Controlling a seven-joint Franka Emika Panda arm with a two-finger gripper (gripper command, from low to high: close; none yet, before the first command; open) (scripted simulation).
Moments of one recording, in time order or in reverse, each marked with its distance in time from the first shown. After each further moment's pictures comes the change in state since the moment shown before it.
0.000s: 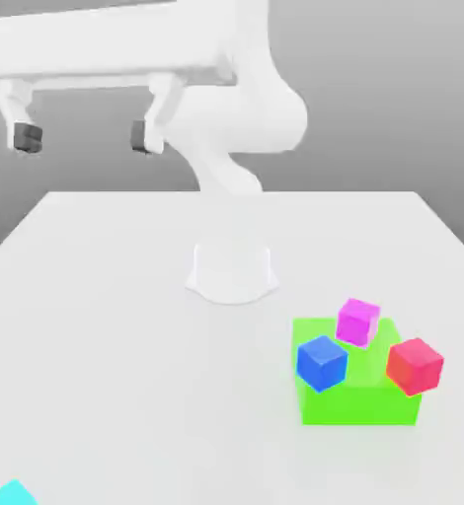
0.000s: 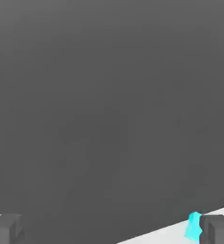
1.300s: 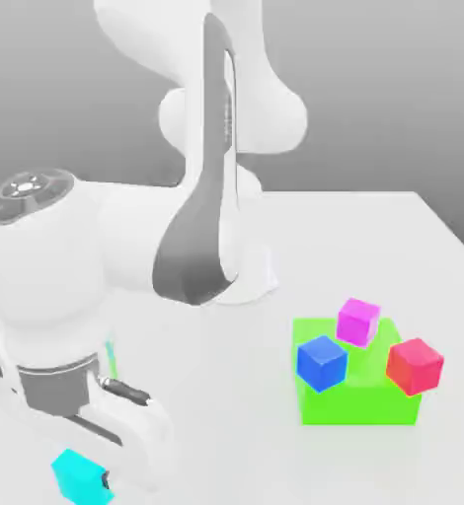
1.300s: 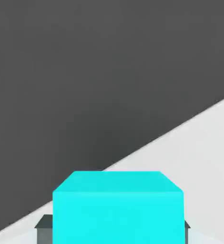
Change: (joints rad) arm 0.011 0.421 0.086 -0.058 0.107 0.089 0.042
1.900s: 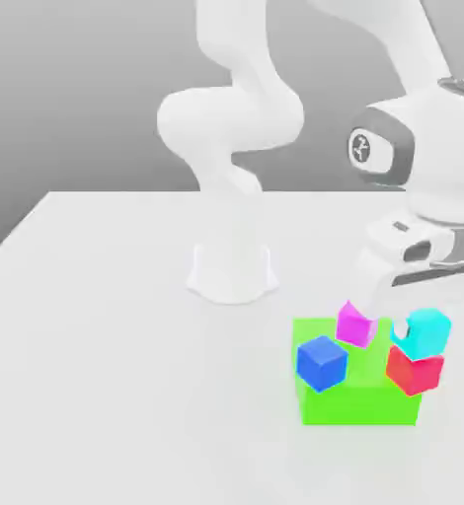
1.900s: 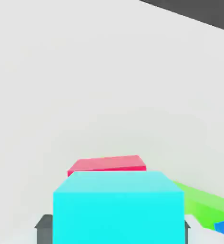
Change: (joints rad) arm 0.401 -0.275 0.296 -0.350 -0.112 0.073 0.055
